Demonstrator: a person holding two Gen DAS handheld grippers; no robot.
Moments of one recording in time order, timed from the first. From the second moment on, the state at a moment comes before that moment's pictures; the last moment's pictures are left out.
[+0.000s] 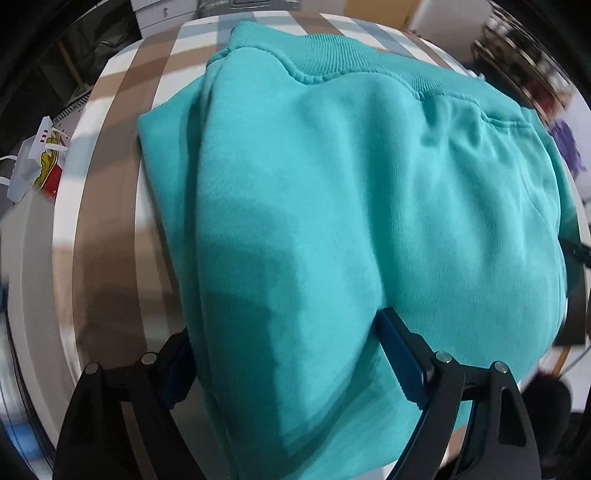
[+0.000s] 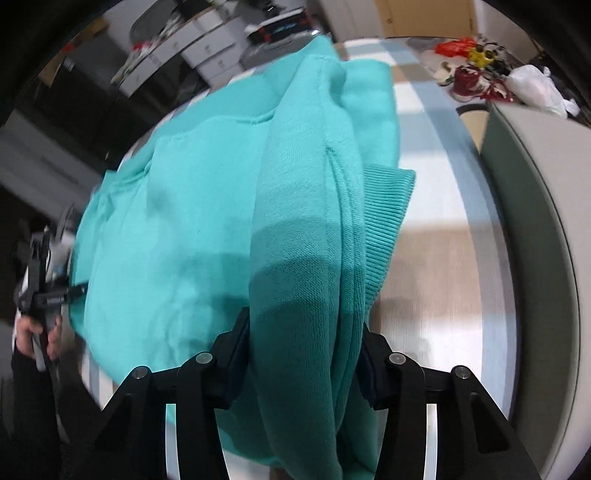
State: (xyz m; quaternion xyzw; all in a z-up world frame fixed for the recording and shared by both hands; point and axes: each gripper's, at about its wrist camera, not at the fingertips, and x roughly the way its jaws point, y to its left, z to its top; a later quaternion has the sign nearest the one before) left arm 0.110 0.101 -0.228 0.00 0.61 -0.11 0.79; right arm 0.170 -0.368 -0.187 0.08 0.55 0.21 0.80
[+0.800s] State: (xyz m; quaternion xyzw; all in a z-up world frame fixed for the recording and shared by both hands) left arm 0.082 -0.038 -0.205 0.12 0.53 -0.17 0.82; right arm 0.027 -0.410 -0.219 0.45 0.44 0.19 0.75
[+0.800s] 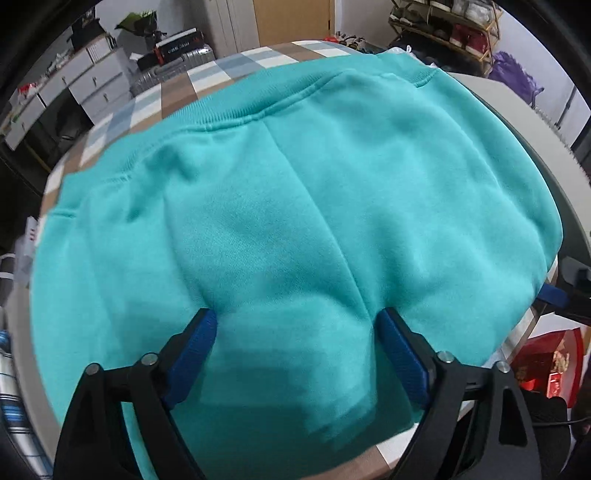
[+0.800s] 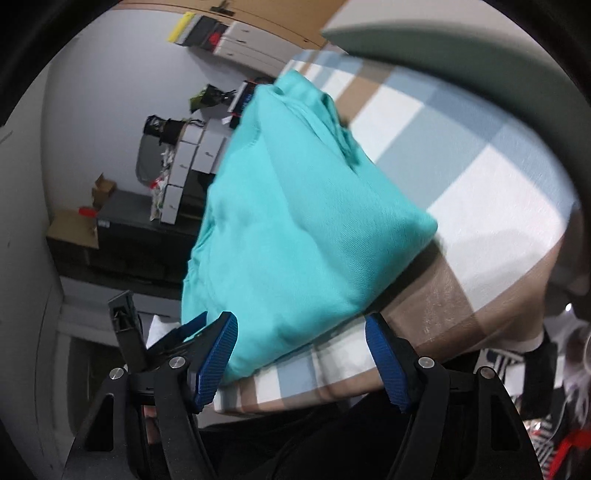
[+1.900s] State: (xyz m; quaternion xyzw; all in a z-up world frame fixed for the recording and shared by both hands) left arm 0.053 -0.044 -0.198 0.12 0.50 -0.19 0.84; right arm 0.096 -0.364 -0.214 0.39 0.46 0.13 0.79
